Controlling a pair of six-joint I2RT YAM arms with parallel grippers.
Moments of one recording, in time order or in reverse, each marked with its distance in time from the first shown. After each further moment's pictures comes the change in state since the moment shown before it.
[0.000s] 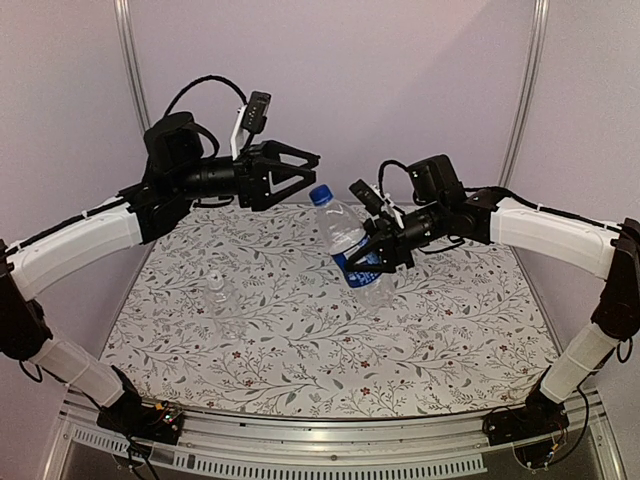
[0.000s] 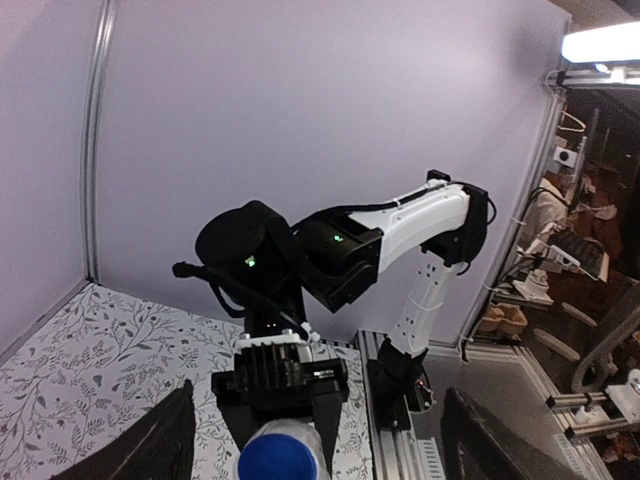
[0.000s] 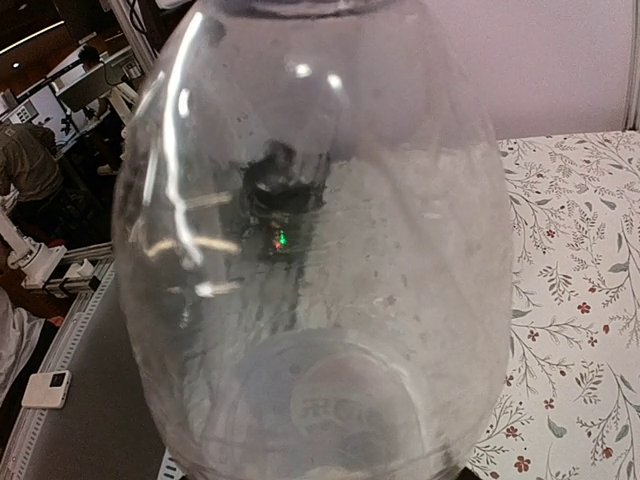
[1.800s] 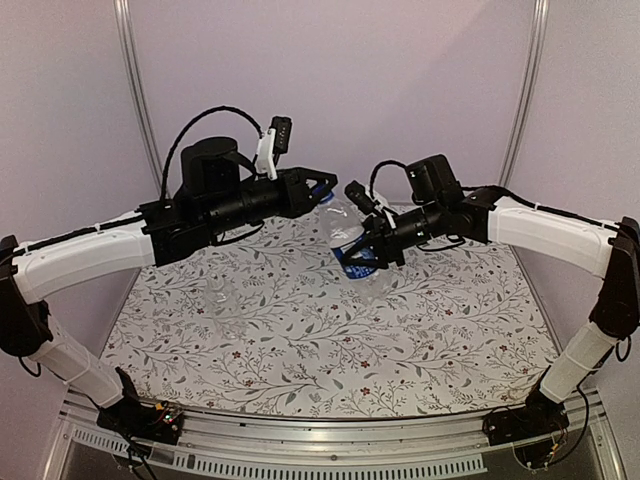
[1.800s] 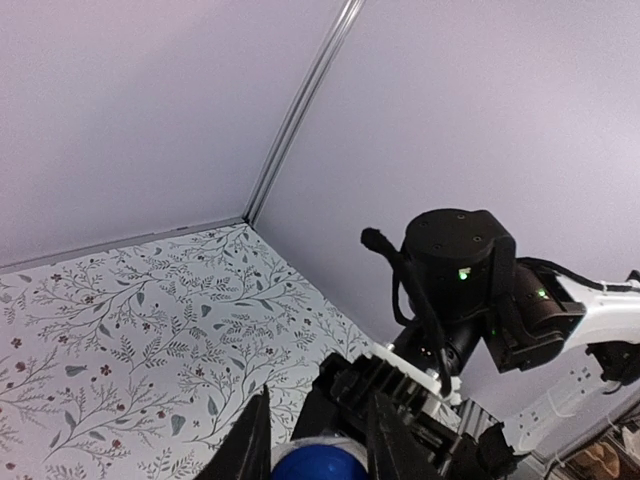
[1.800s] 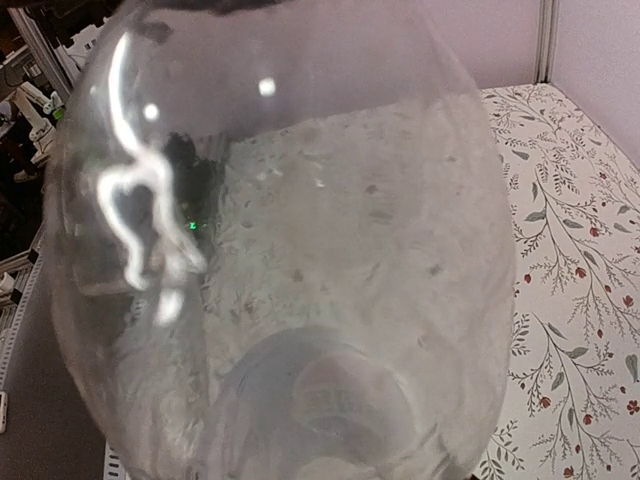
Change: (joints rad) left arm -0.218 0.031 -0.025 -0.120 -0.736 -0.146; right arm -0.001 0.012 0.014 -0.016 0.233 0.005
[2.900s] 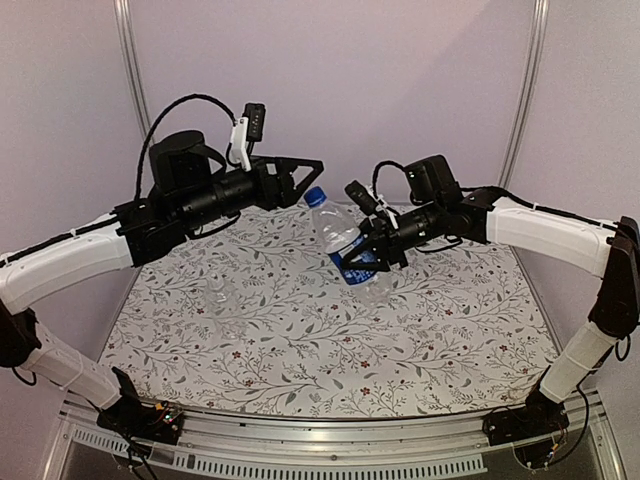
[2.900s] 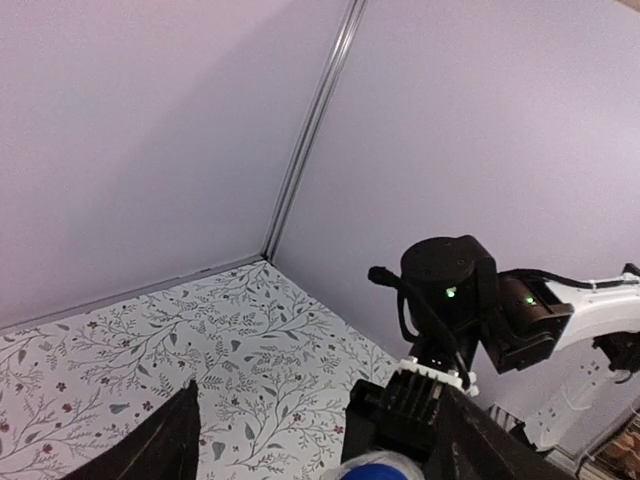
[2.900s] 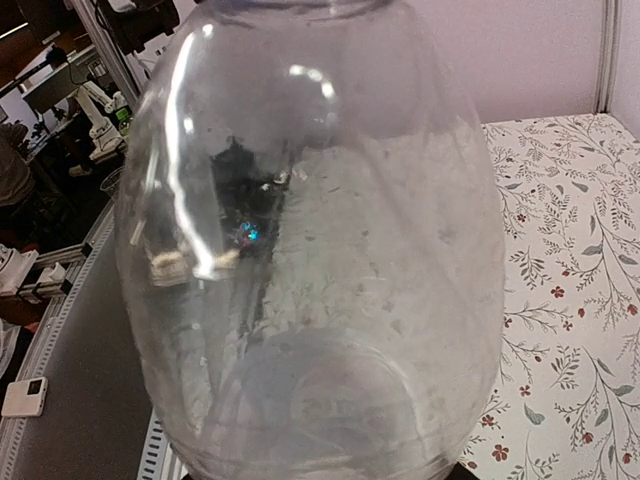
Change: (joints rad) left arm 0.033 -0.105 -0.049 -0.004 -0.040 0.095; right arm 0.004 0.007 -0.001 0.017 -0.146 -0.004
